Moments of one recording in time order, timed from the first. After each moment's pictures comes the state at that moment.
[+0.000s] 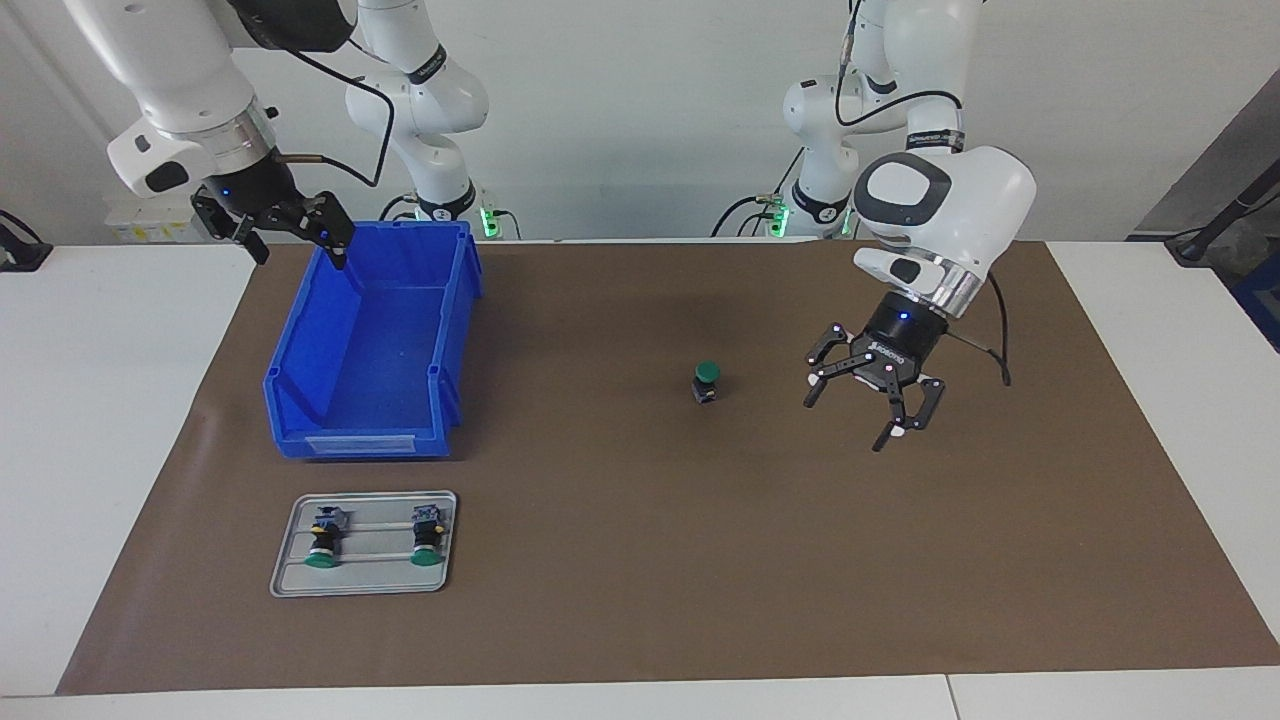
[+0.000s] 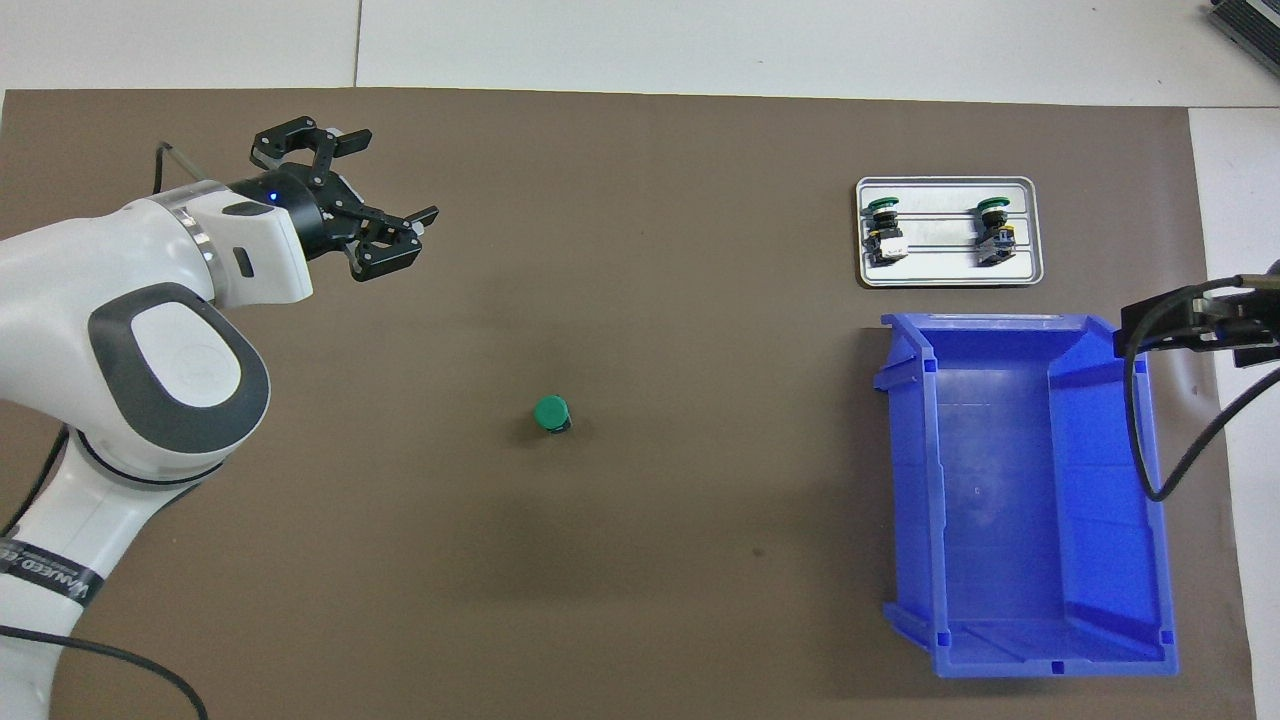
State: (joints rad) left arm 0.06 0.12 -0.33 -1.93 -0.84 2.65 1.41; right arm 0.02 -0.02 -0.04 -1.57 -0.02 1.49 0.09
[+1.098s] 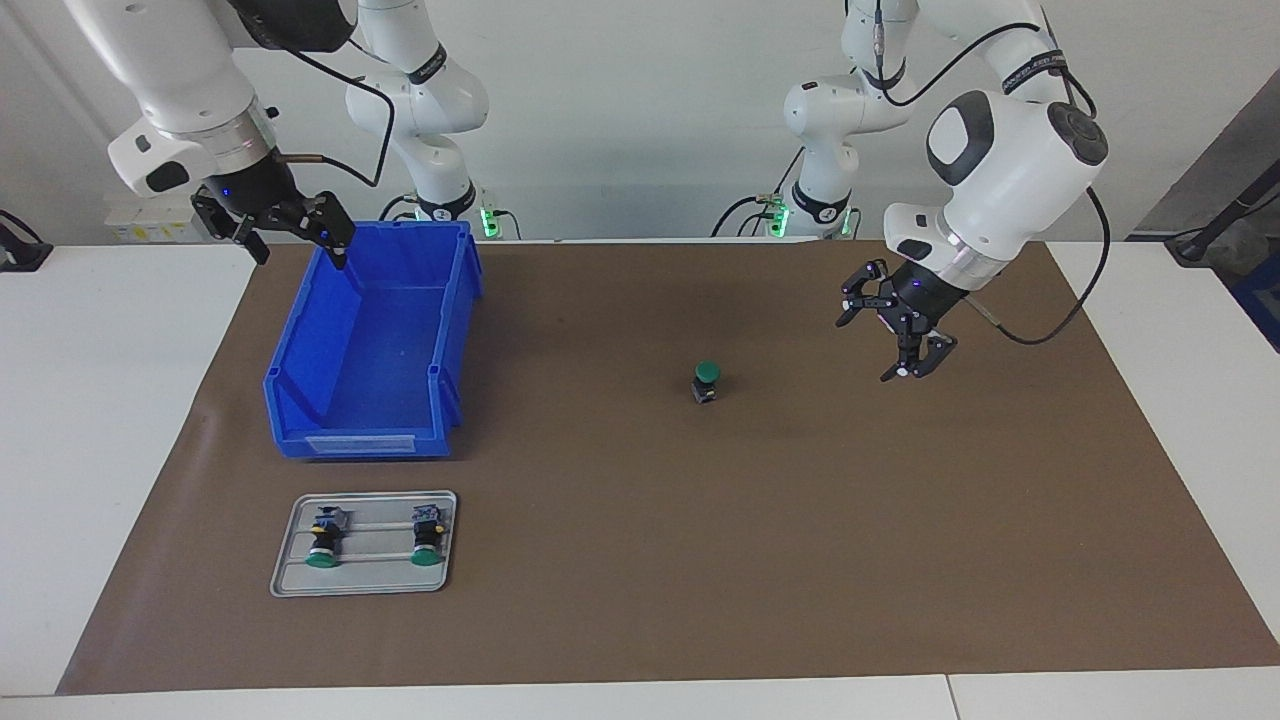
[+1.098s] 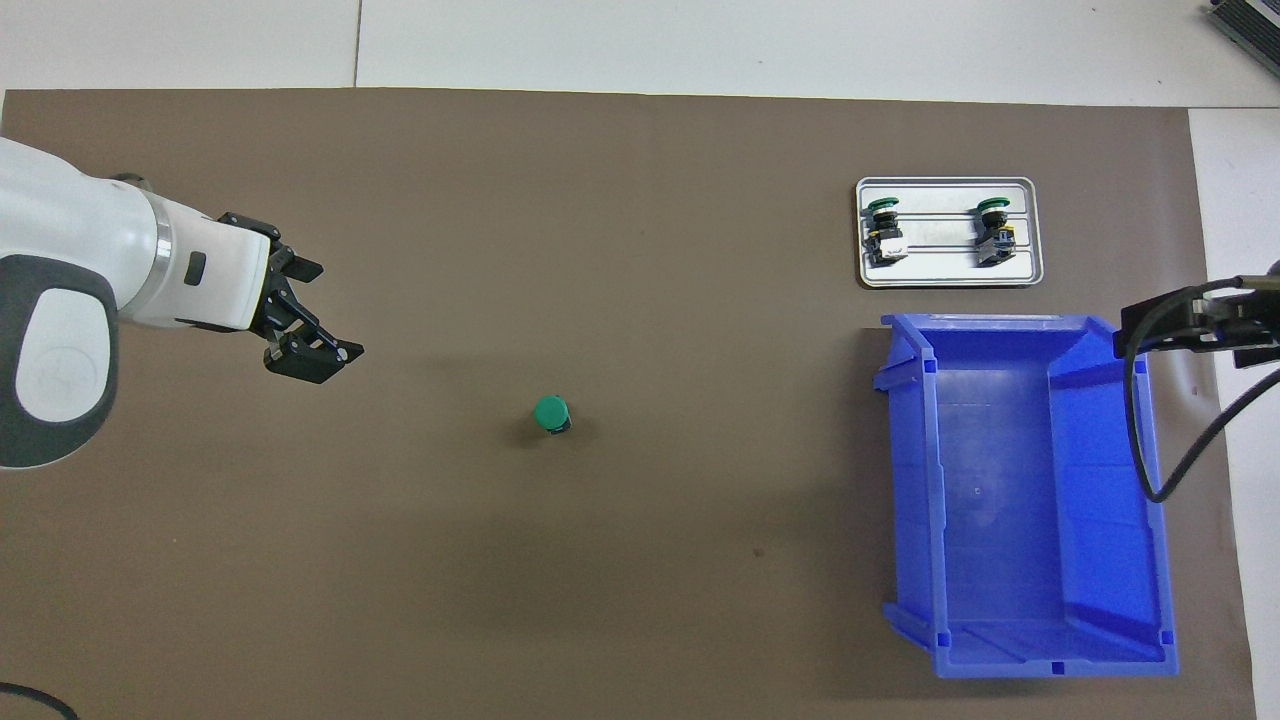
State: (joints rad) left arm 0.09 0.05 -0.28 -1.80 -0.25 1.89 0.88; right arm 0.02 -0.02 -0.04 -1.57 -0.02 1.49 0.09
